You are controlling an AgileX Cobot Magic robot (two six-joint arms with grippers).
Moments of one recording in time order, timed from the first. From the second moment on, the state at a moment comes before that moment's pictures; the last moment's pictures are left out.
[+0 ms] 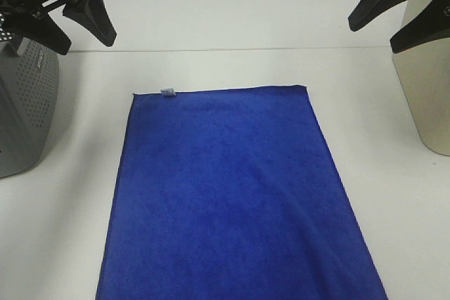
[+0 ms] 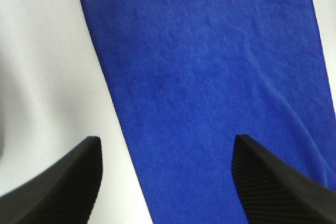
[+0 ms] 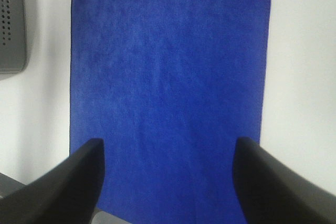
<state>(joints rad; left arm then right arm) -0.22 1.77 -1.53 -0.34 1.04 0.05 0.03 1.61 -1.35 0.51 1.09 -0.16</state>
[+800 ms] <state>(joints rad) -0.15 2.25 -1.94 -0.41 1.10 0.08 0.03 2.16 -1.86 0.53 1.21 -0.25</state>
